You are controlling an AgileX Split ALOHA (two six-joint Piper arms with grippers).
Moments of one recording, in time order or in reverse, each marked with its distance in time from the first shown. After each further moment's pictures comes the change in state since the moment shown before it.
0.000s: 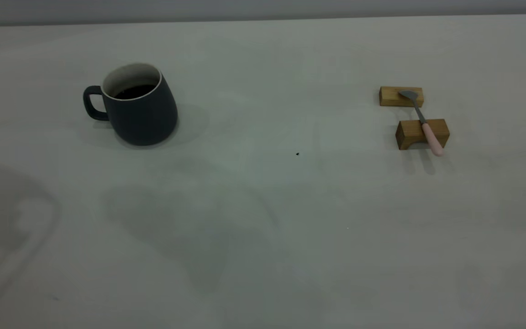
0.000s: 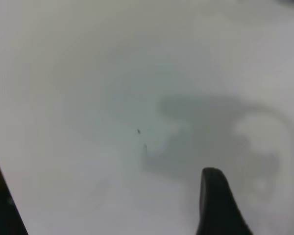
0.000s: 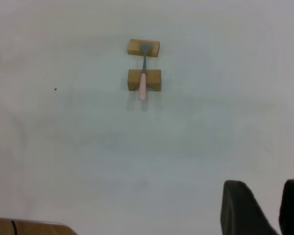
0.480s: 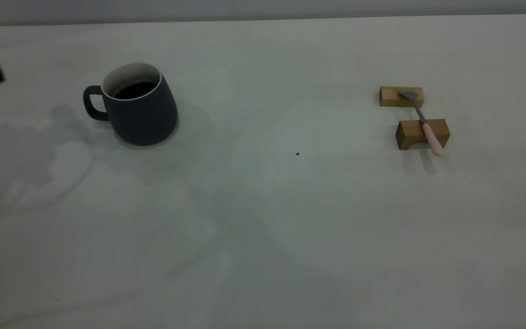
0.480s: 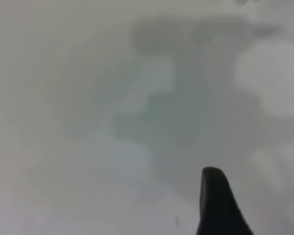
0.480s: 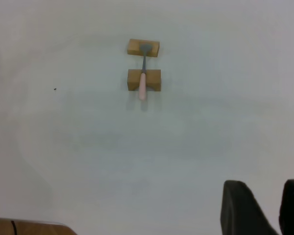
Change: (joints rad) left arm -0.020 0.604 -0.472 -0.084 0.095 0.464; right arm 0.000 0.000 0.000 0.000 0.000 0.001
